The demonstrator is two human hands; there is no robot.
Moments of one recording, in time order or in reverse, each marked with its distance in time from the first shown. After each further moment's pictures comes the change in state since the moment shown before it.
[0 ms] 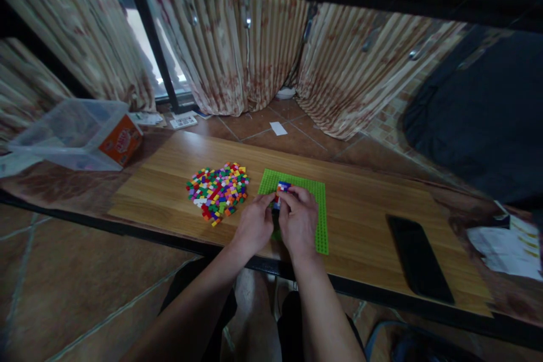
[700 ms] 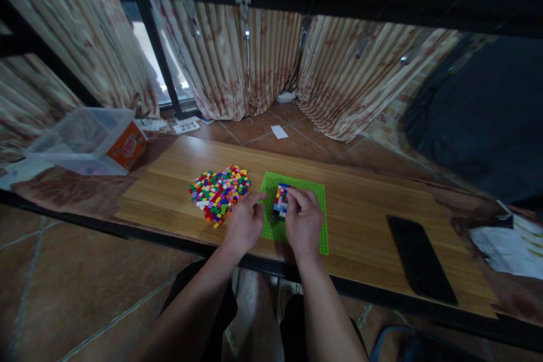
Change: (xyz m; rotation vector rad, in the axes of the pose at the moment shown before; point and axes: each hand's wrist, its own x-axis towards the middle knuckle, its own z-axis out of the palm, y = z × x) left_hand -0.002 -0.008 -0.017 0.037 0.135 -0.036; right_hand 0.001 0.000 -0.005 0.195 0.121 0.101
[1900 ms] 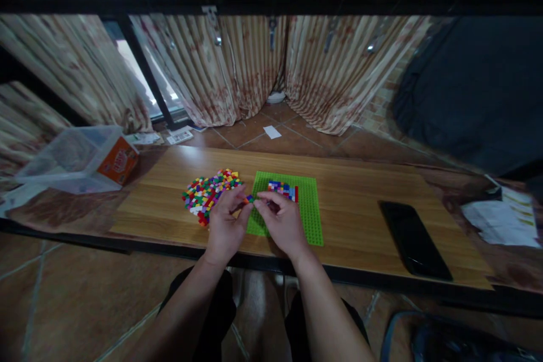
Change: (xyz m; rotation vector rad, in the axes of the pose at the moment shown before) left_hand -0.007 -0.011 -0.009 -0.266 0.229 0.253; right_hand -0.006 -0.026 0.003 0.441 -0.295 0.230
